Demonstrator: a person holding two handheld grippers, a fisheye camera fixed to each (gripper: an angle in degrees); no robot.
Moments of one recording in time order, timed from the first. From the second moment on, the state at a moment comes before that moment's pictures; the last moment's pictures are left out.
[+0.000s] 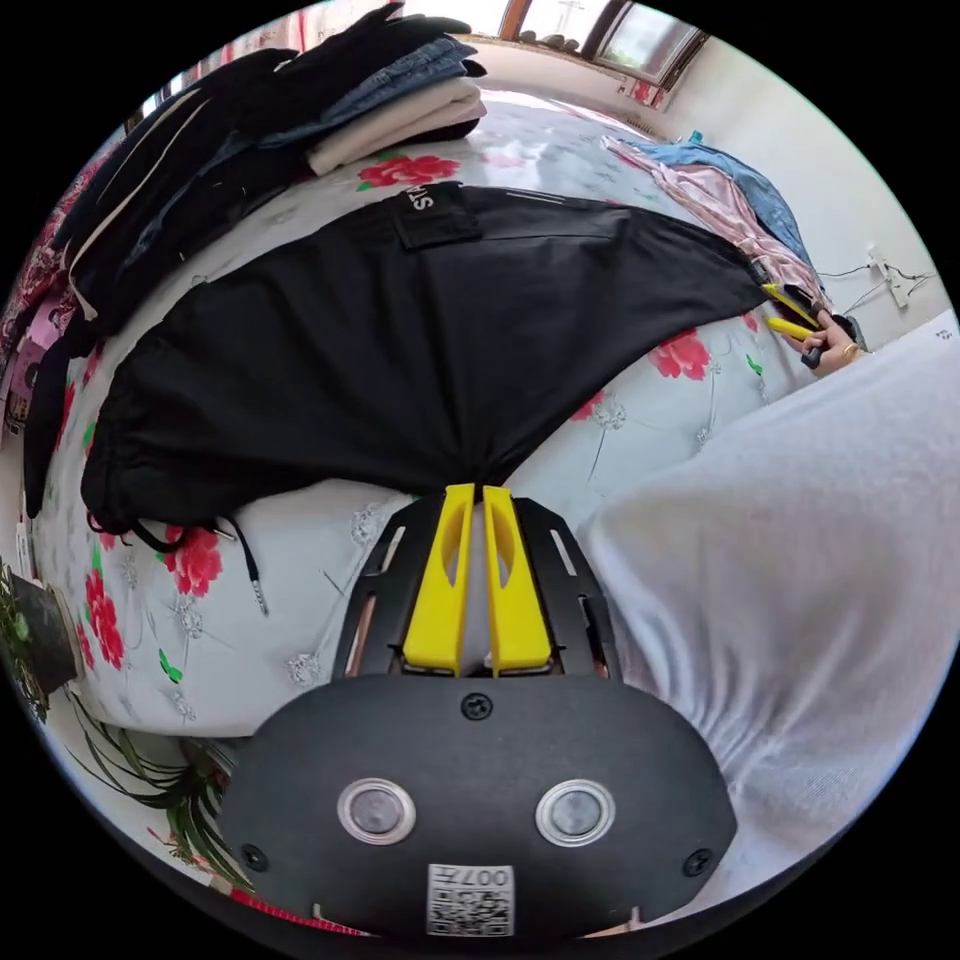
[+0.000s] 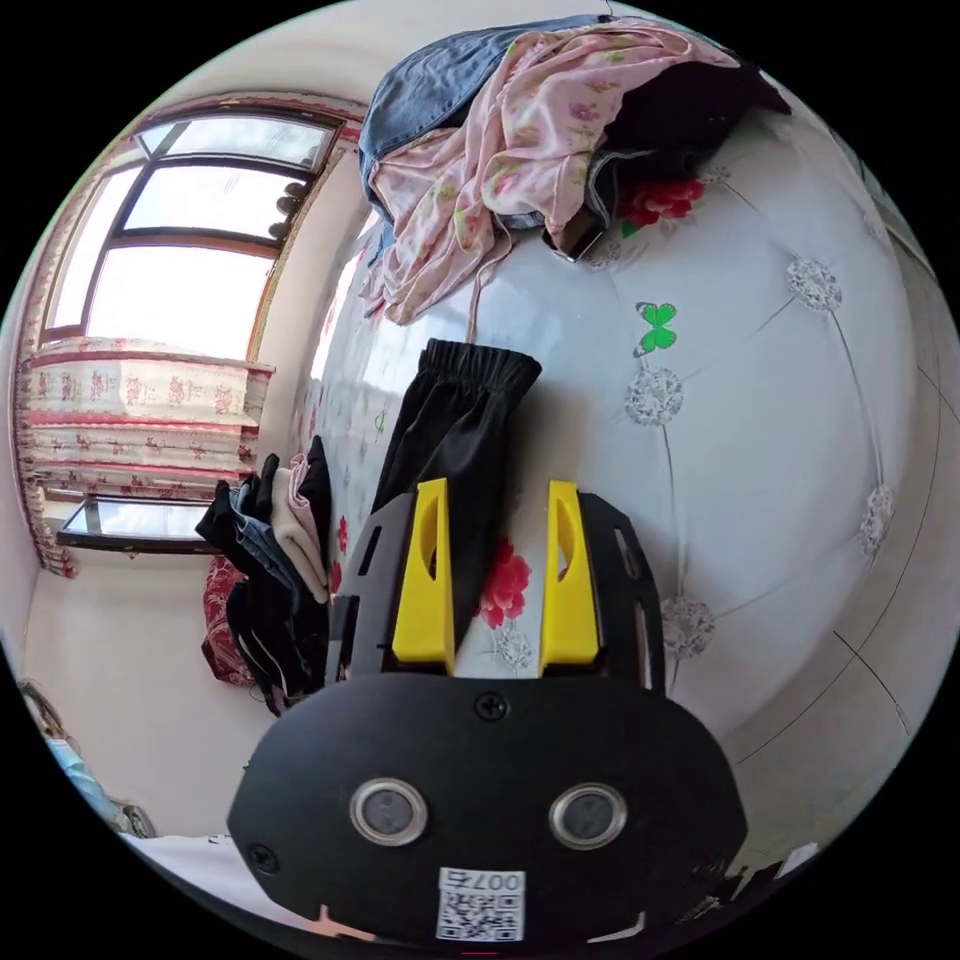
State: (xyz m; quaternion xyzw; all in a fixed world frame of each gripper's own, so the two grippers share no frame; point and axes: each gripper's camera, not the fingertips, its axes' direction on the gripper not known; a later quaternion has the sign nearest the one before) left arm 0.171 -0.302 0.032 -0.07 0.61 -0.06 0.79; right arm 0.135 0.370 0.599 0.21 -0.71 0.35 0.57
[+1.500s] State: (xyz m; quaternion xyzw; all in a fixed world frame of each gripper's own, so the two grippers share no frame) left arm 0.014 -0.065 0.314 -0.04 0.62 -0.64 0.45; right arm -0.421 0.506 0.147 0.35 -0.56 -0.30 0.69
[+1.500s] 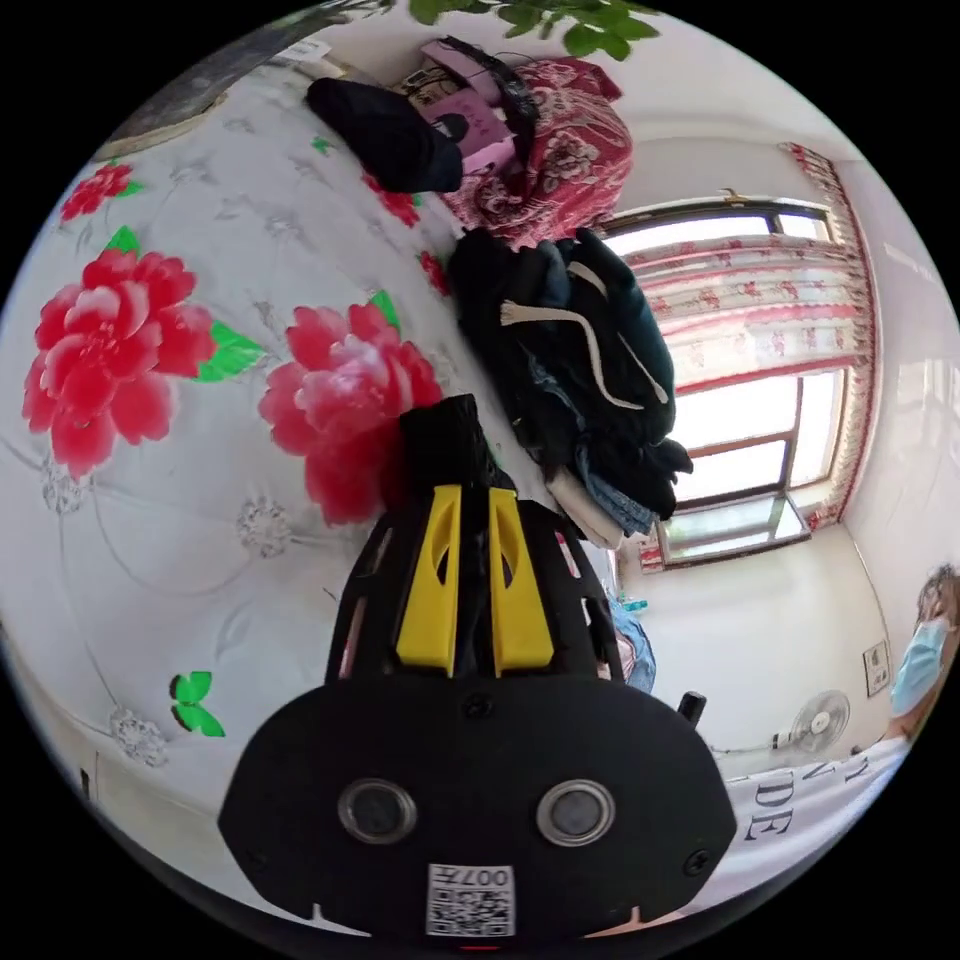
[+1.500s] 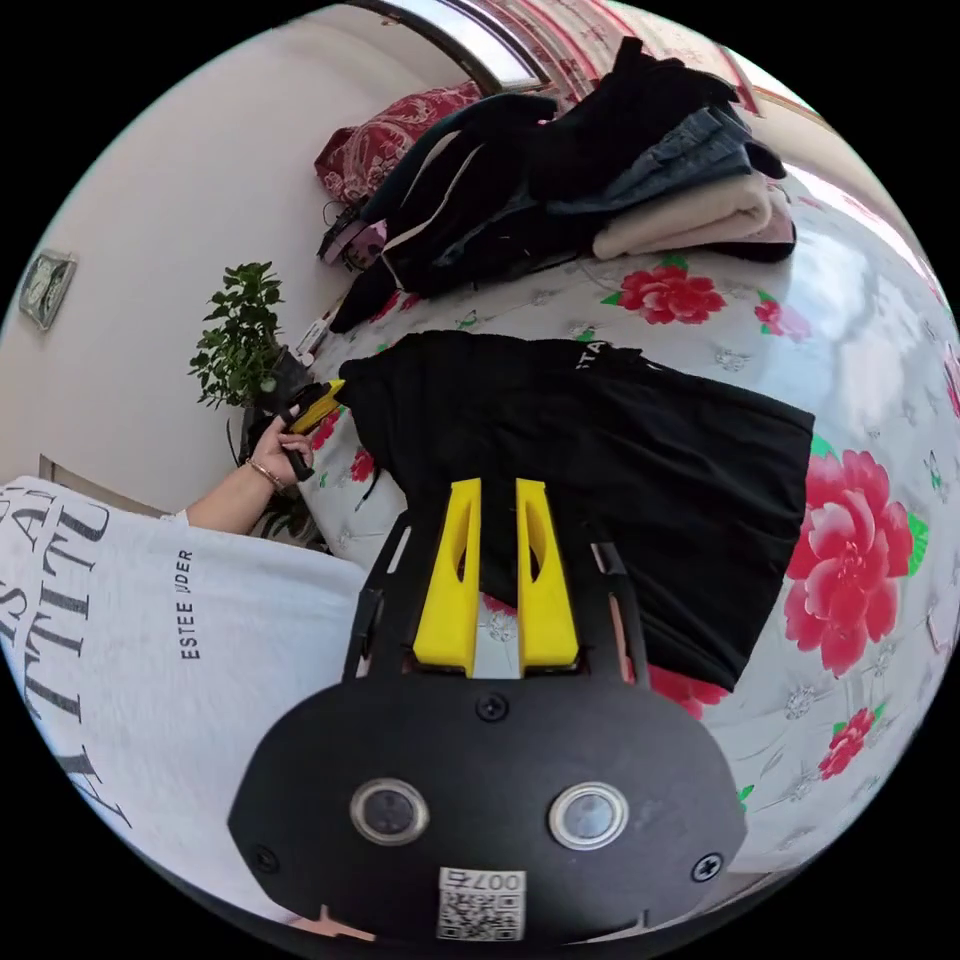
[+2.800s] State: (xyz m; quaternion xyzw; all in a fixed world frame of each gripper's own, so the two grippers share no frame) left arm 0.059 -0.351 0.151 0.00 0.81 -0.25 0.52; right arm -0.248 0.272 0.348 0.26 -0.72 -0.19 0.62
